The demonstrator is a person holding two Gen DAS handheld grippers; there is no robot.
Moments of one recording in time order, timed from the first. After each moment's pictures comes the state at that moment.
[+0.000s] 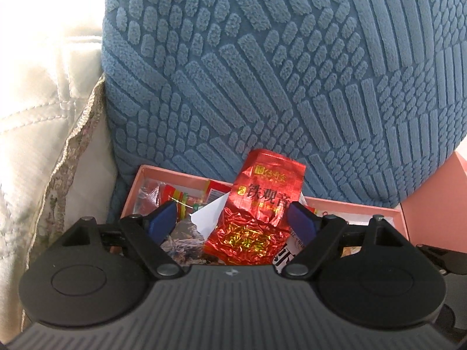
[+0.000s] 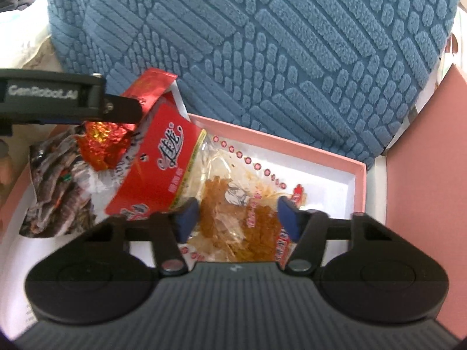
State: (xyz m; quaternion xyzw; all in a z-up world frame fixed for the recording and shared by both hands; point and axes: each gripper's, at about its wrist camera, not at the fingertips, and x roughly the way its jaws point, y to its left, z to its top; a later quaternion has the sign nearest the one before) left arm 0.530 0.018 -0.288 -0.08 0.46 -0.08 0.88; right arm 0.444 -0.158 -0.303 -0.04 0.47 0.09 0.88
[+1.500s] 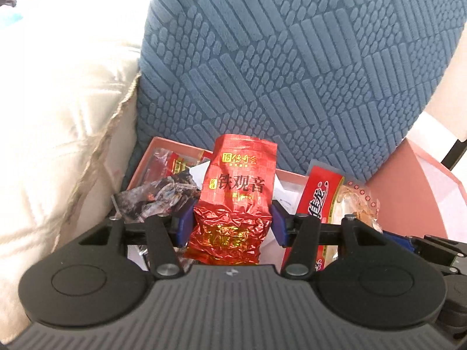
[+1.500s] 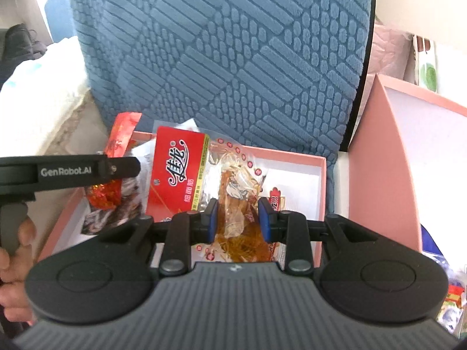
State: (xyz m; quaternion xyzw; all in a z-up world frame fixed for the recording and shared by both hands) left arm 0.430 0.010 -0.224 -0.10 0.43 -0.08 0.89; right arm 0.363 -0.215 -0.212 0.02 0.41 0.09 0.91
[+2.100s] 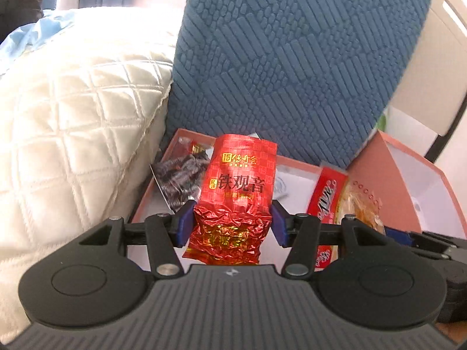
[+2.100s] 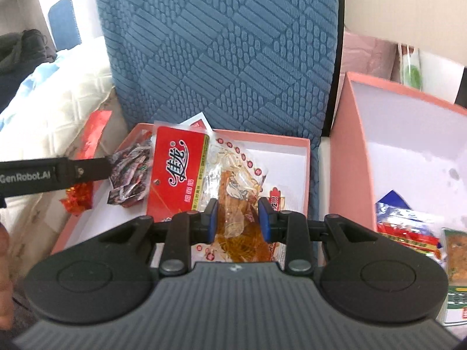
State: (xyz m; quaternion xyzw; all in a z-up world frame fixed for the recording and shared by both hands) left arm 0.339 0.019 -0.186 -0.10 0.41 -0.07 0.90; right arm 0.304 -0.223 -0.191 0.02 0.39 0.08 0.92
